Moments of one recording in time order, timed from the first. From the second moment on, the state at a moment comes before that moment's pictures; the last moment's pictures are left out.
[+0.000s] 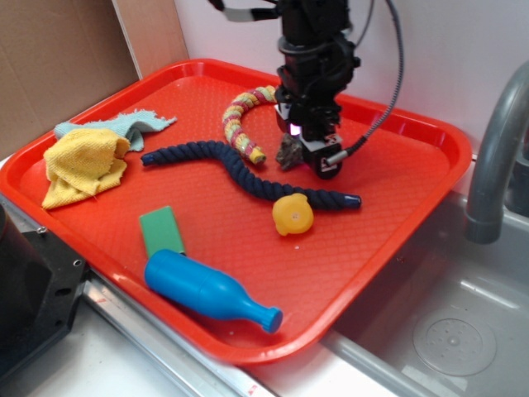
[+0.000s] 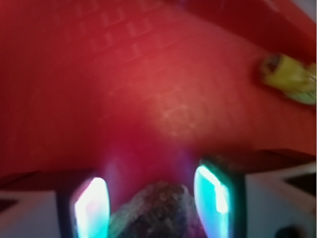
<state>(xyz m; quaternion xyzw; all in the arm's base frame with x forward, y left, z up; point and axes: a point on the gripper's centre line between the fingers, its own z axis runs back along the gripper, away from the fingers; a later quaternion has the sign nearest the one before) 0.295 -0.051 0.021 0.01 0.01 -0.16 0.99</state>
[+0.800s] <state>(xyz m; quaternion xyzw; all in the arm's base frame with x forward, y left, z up) 0.194 -0.021 0.166 -0.01 0.00 0.06 1.00</state>
